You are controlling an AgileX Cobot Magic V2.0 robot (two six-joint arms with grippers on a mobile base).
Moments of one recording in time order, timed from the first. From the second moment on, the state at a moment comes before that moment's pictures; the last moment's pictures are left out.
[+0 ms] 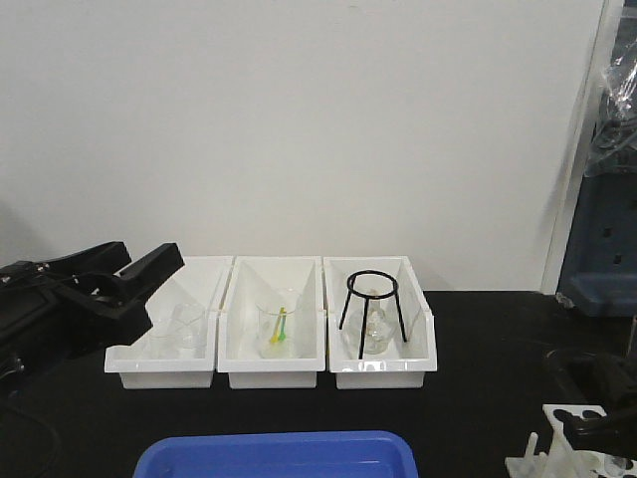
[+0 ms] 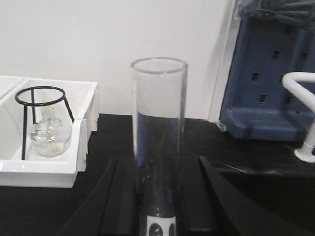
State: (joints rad) left arm -0.37 1.19 -0.77 0.44 -0.44 -0.68; right arm 0.07 1.19 -0.45 0.20 -0.54 -0.28
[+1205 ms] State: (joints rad) left arm -0.37 1.19 -0.77 0.44 -0.44 -0.68; right arm 0.07 1.39 -0.25 0.17 -0.93 -0.16
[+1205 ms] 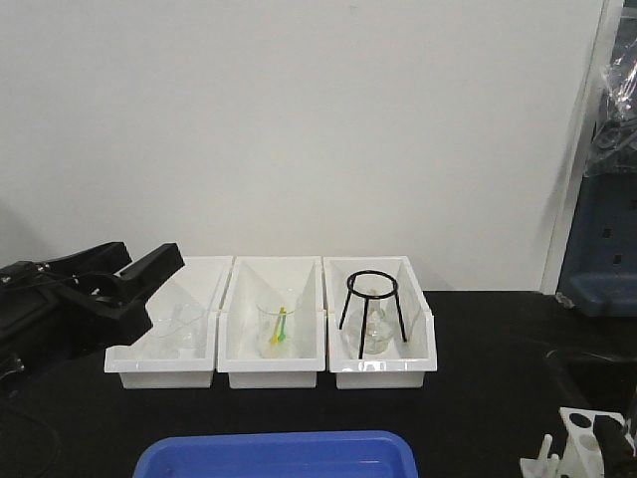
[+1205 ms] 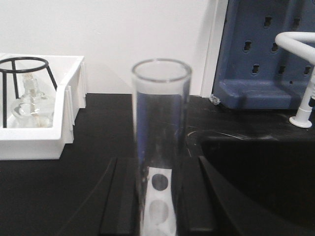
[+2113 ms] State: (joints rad) left arm -0.37 1.19 -0.77 0.44 -0.44 -0.68; right arm 0.07 1.67 -0.24 0.16 -1.16 -0.15
